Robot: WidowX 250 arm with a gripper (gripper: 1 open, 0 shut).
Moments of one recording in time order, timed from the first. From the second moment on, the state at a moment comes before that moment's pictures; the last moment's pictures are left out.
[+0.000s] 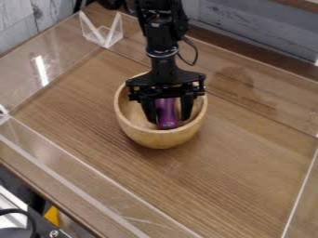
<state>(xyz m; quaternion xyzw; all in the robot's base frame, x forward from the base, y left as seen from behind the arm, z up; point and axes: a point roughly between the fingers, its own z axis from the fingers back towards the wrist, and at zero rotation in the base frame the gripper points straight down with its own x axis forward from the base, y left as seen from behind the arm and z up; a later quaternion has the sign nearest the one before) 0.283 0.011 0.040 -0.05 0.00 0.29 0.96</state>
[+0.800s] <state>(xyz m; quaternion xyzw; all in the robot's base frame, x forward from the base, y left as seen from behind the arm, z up) 0.283 0.011 0.041 -0.06 0.00 0.29 0.96</state>
